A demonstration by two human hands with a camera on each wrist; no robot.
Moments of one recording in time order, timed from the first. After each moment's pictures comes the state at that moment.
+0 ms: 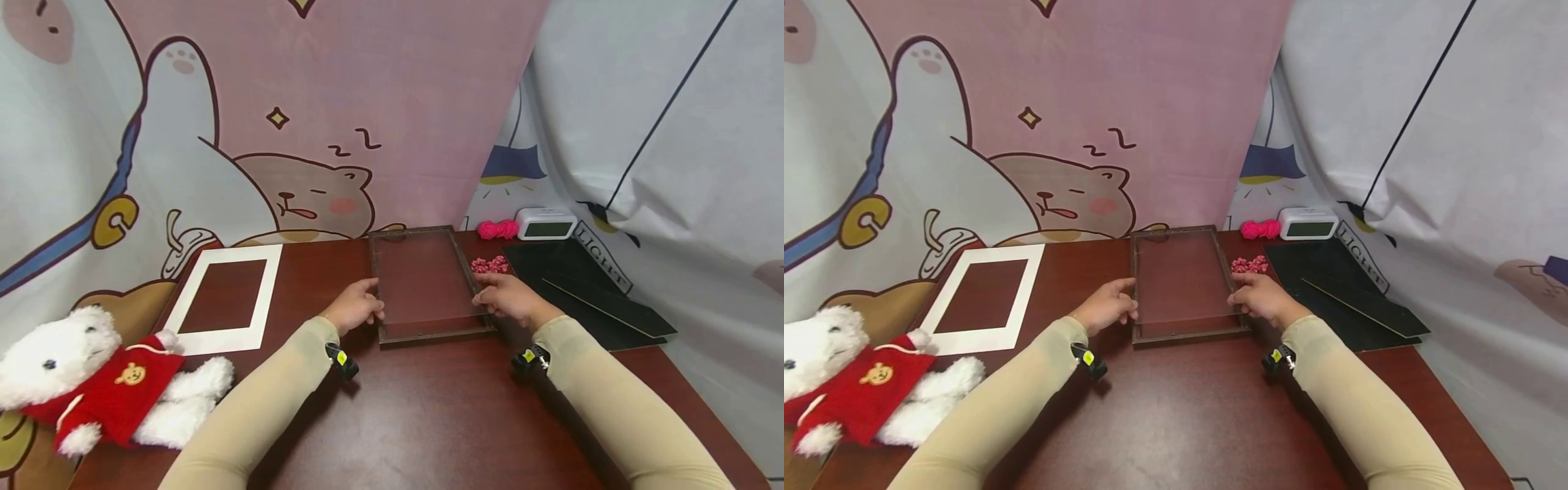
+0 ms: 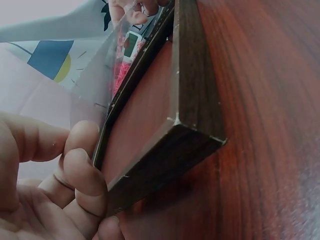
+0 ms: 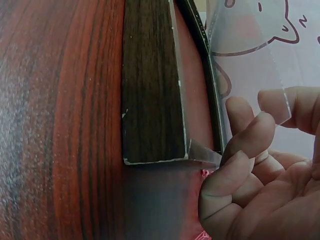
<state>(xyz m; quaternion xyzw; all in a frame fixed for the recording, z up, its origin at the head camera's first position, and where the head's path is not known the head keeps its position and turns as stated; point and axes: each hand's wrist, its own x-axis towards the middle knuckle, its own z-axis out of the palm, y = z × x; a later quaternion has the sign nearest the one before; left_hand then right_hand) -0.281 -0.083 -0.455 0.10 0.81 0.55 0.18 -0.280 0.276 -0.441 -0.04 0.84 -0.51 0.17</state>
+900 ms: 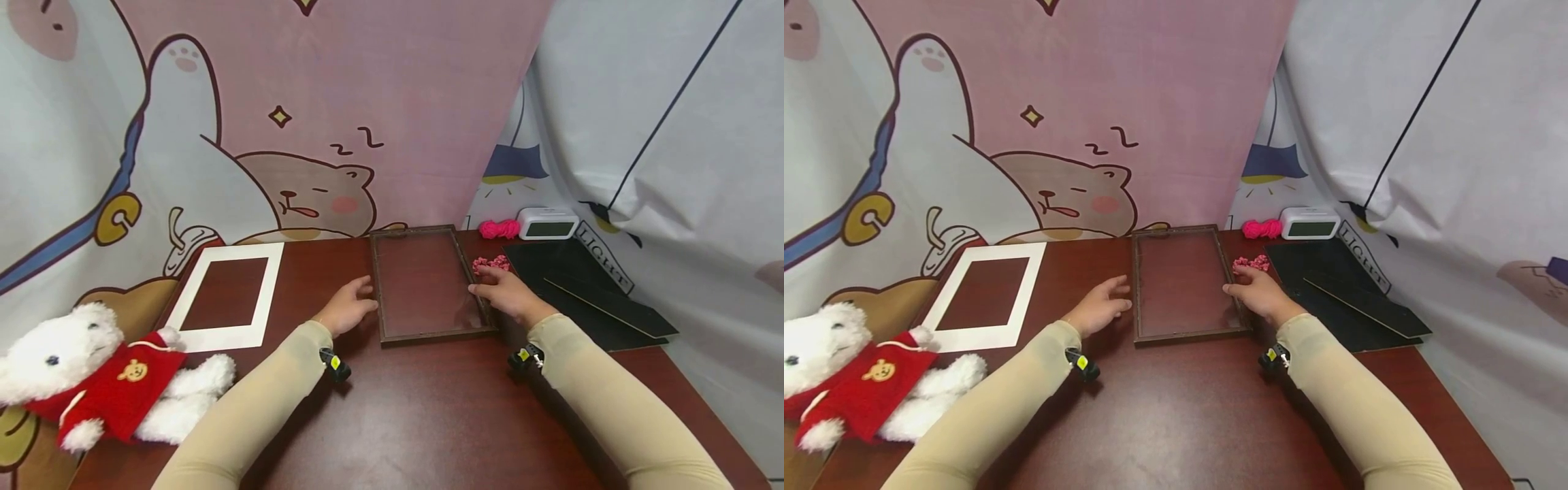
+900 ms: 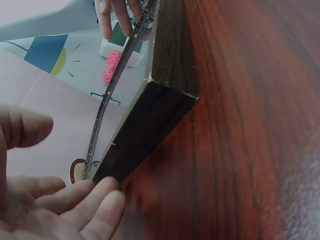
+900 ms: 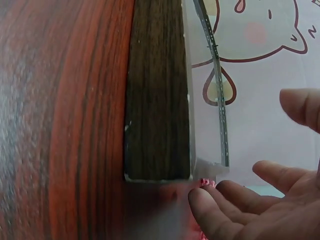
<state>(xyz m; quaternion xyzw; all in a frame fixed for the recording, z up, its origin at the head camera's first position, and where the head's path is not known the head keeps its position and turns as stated) -0.273 -0.097 -0.458 0.09 0.84 0.52 0.13 -0.284 0.268 -0.445 -0.03 0.87 -0.47 0.14</state>
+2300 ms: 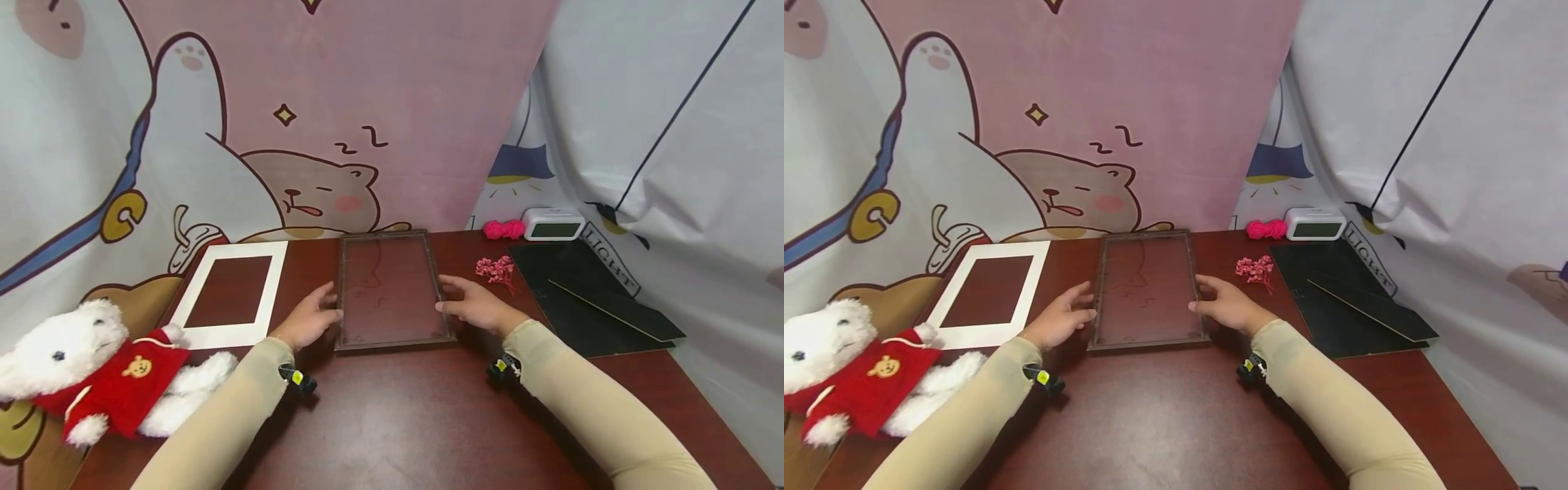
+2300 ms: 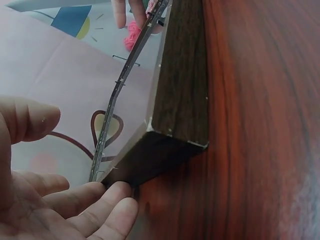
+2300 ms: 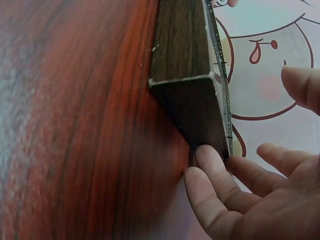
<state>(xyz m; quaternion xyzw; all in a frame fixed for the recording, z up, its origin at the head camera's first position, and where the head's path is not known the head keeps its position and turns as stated) -0.248 -0.170 -0.460 0.09 0.85 0.50 0.12 -0.278 0.212 -0.456 -0.12 0.85 -0.48 0.19</state>
